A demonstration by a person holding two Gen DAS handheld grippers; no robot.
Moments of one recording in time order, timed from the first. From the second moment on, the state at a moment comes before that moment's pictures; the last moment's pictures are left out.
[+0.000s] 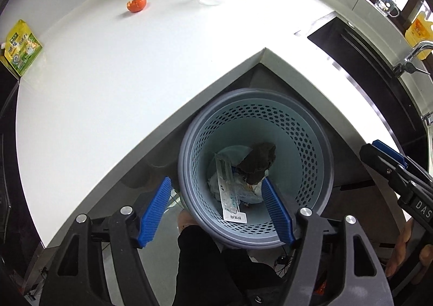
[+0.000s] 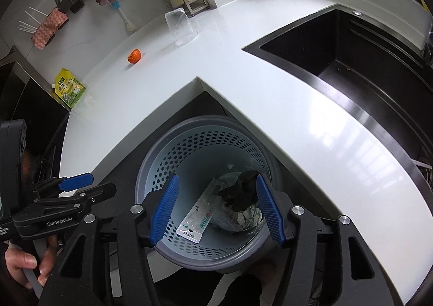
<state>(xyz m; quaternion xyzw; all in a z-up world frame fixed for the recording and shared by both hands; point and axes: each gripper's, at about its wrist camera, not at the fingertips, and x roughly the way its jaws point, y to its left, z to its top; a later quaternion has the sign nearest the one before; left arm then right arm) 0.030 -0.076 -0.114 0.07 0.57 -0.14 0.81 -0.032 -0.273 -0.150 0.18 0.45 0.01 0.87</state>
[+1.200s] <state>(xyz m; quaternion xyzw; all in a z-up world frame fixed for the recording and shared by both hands) 0.172 0.010 -0.046 0.05 0.47 -0.13 0.87 0.102 -0.234 -0.101 0.18 0.39 -0.05 0.90</state>
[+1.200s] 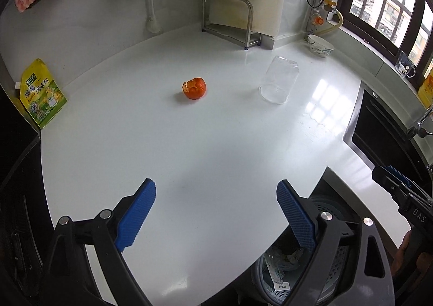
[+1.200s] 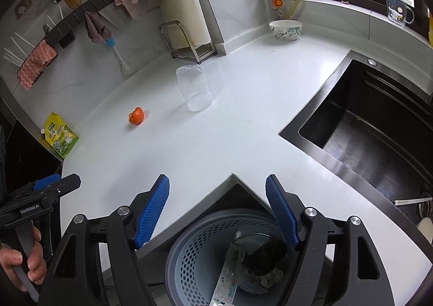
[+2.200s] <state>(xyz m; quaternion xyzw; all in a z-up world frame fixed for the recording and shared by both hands) 0.321 0.024 -0.104 0.07 0.43 -0.15 0.89 0.276 -0.200 -0.151 0.16 0.37 -0.09 0.91</state>
